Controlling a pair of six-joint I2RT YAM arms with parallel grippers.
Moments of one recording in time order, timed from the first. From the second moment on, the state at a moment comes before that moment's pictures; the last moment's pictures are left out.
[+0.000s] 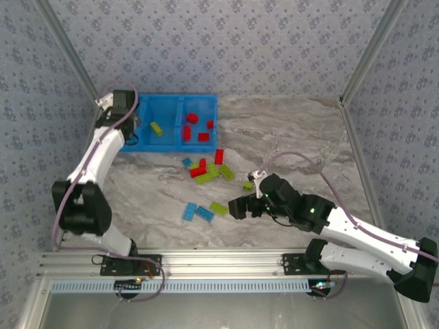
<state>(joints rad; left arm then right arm) -0.08 1.66 1.47 -0.63 -0.47 -0.63 0.99 0.87 0.74 -0.57 0.02 0.60</state>
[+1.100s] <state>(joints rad) -0.56 0.95 0.97 -0.65 0.27 0.03 0.67 1.53 0.92 -0.51 0.15 0.72</state>
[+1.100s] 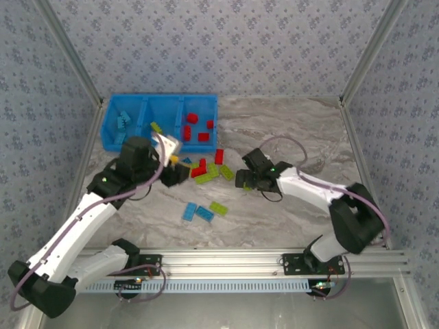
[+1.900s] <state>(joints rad) -0.66 0.77 0.73 -0.65 0.35 0.52 0.73 1.59 0.90 -0.44 0.25 0.95</state>
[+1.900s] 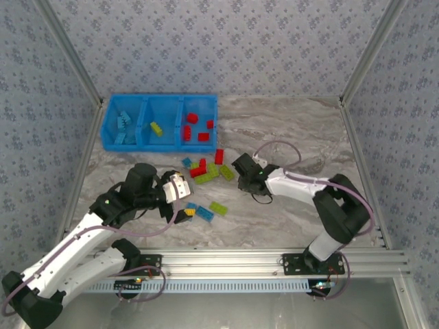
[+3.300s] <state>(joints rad) -0.39 0.63 0.72 -0.48 -0.25 0.13 0.86 2.83 3.08 -0.81 0.21 0.10</state>
